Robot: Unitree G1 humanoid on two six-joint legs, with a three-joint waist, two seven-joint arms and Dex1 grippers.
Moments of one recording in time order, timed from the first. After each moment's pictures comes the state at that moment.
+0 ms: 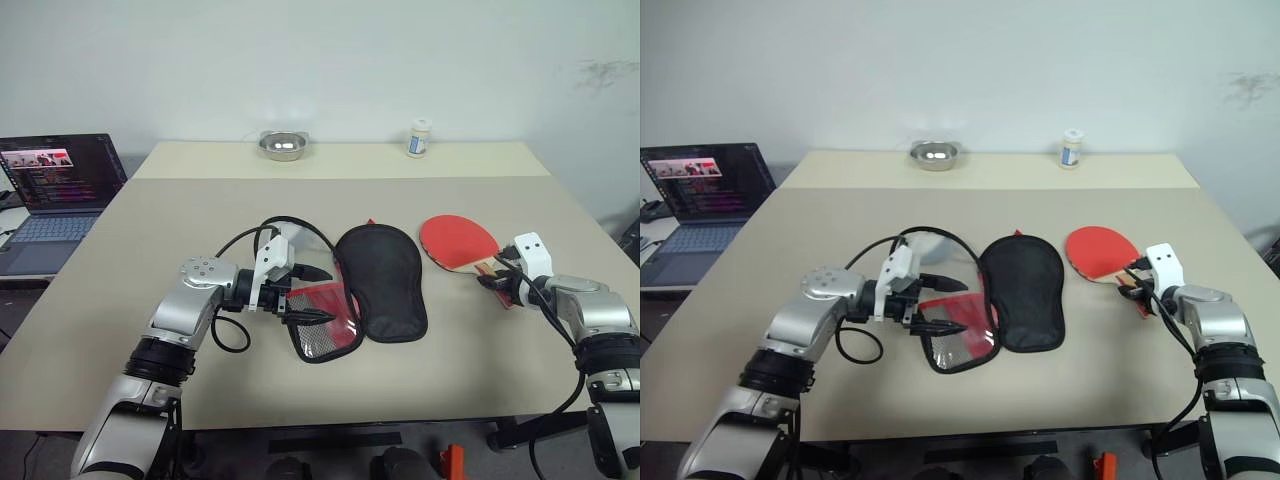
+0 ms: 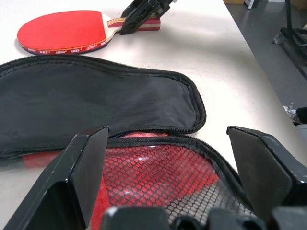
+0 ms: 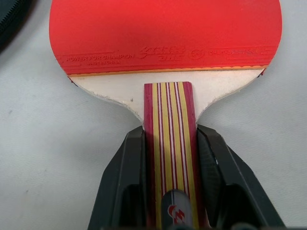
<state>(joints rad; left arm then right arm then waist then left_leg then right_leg) -0.62 0.58 -0.16 0.23 -0.29 0.24 -1.36 -0.63 -0.65 -0.06 0.54 0.16 0.62 0.64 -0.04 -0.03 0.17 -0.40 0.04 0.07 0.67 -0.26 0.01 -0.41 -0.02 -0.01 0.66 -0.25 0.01</state>
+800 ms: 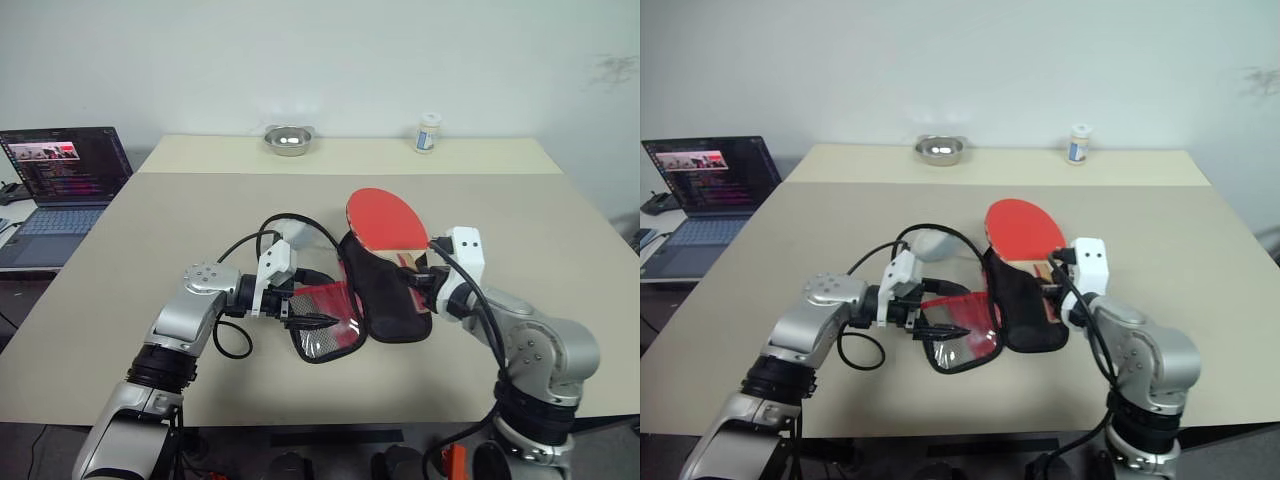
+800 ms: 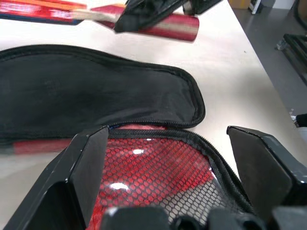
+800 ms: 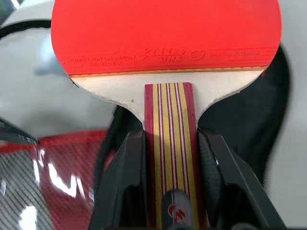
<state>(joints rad) -0.59 0.57 -0.16 0.21 -0.30 0.25 -1.35 -0.49 0.05 -0.24 -0.58 0.32 1.46 0.08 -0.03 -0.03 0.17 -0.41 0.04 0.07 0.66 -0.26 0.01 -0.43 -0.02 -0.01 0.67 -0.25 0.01</state>
